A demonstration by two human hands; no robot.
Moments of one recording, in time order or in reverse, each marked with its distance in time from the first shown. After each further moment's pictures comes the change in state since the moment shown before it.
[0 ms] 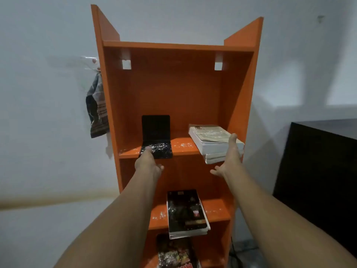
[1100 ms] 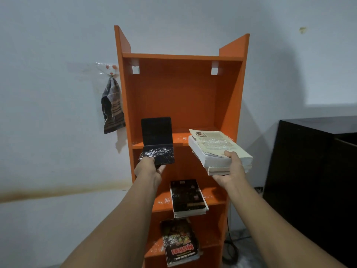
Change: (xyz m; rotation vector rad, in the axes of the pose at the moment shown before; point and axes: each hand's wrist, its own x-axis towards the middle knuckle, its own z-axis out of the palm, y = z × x) left_hand -0.089 -0.003 -0.084 -0.068 -0.034 0.048; right_hand -0.110 0.046 -0.068 0.335 -0.181 -0.014
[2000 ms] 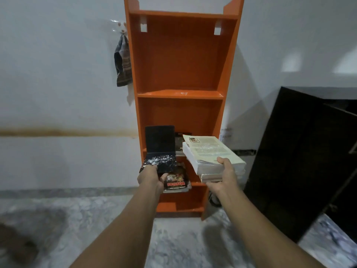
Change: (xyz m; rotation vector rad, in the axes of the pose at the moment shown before) left_hand -0.176 -0.157 -0.155 0.021 0.215 -0.074; right_hand -0.152 0.000 -0.201 -0.141 0.049 0.187
